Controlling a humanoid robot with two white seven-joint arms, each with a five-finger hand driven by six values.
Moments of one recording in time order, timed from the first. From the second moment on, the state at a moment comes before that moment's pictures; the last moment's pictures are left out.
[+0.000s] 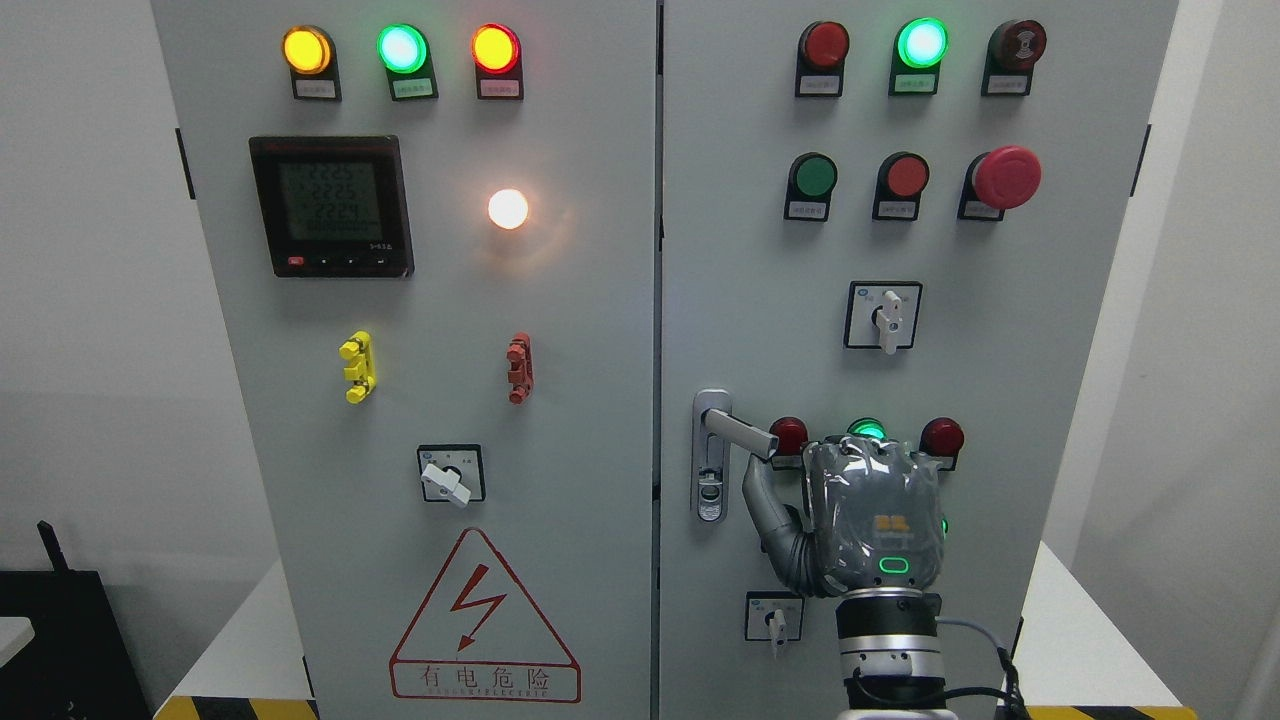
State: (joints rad) left arm 0.00 -0.06 0.00 0.00 -0.08 -0.05 0.02; right arm -0.48 0.15 0.18 -1.75 1.58 0.21 -0.03
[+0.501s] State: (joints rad) left arm 0.00 -0.06 0.00 0.00 -0.08 -0.05 0.02; right arm -0.49 0.15 0.17 -1.75 1.58 0.21 -0.03
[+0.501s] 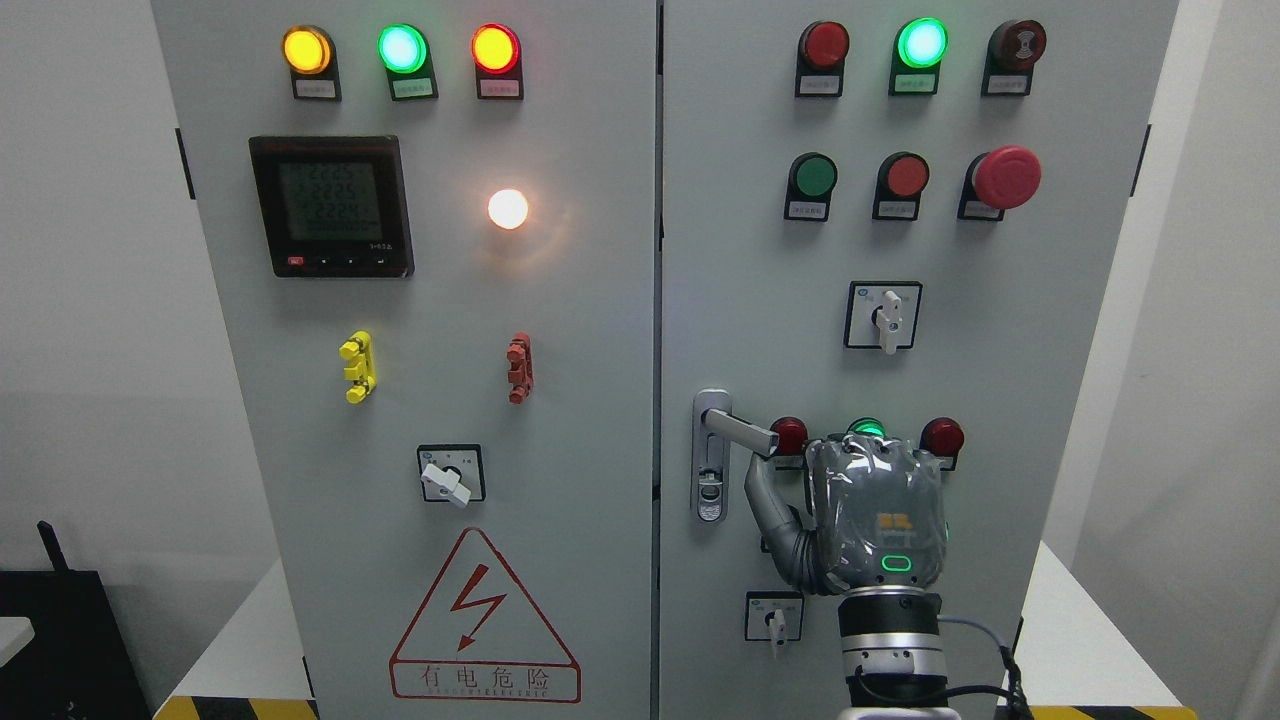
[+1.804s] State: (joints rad) left arm 0.00 -0.06 0.00 0.00 -0.08 -0.05 0.02; right arm -0.47 0.15 0.17 -1.76 1.56 0.20 -0.04
